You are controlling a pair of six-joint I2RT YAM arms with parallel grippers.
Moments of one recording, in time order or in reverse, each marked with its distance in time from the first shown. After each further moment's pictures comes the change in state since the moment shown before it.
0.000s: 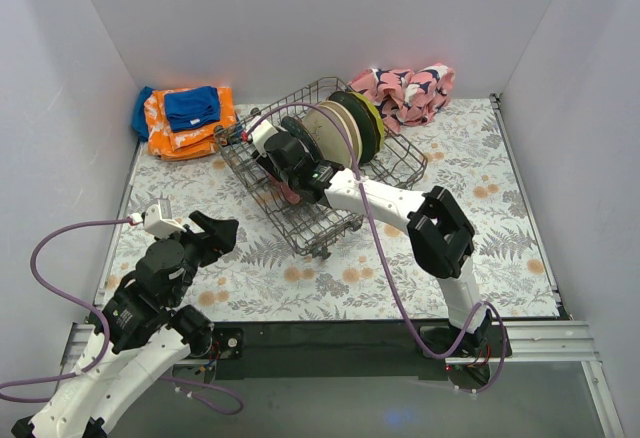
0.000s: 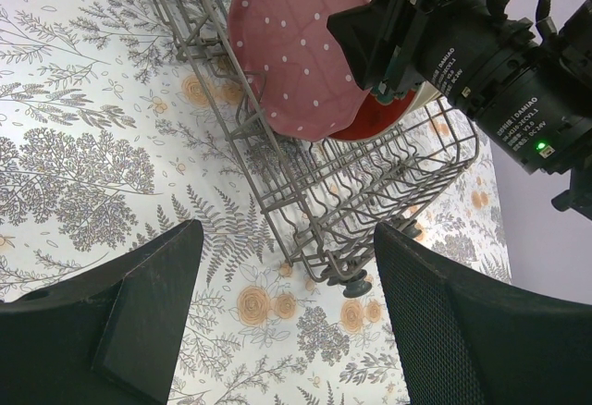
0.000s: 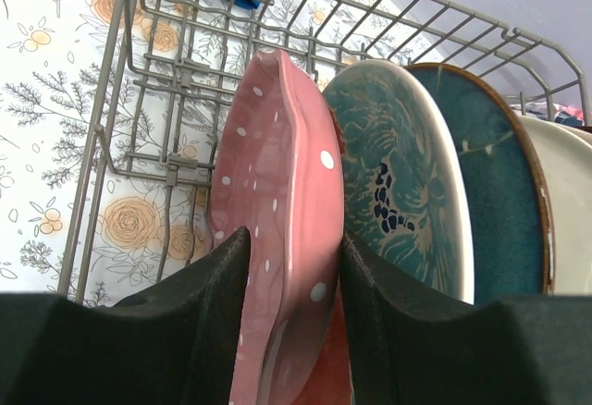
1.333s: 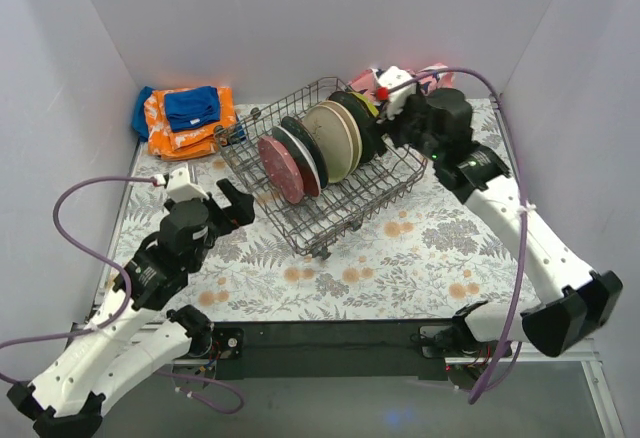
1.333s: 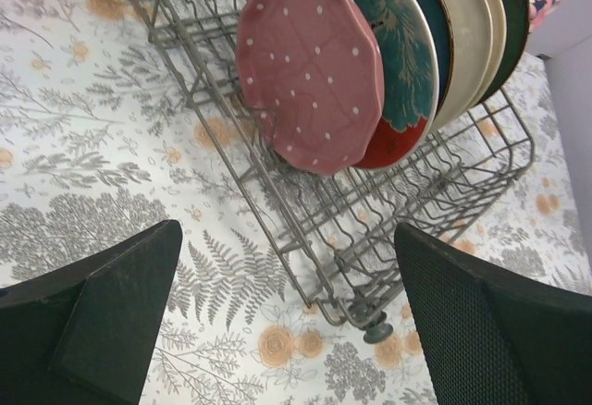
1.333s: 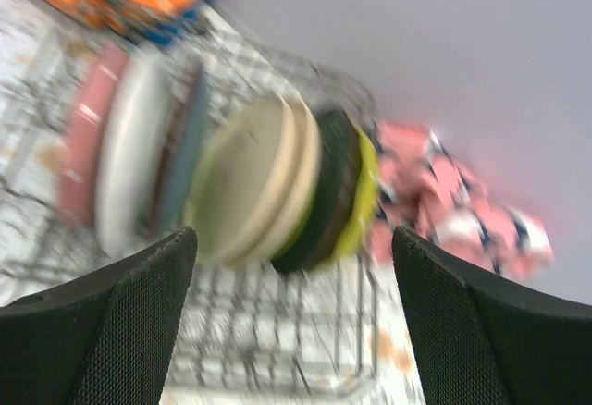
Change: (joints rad) left arm 0.000 0.283 0.118 0.110 -0.031 0.151; right arm -0.360 -0.706 -0.277 -0.180 -0.493 -0.167
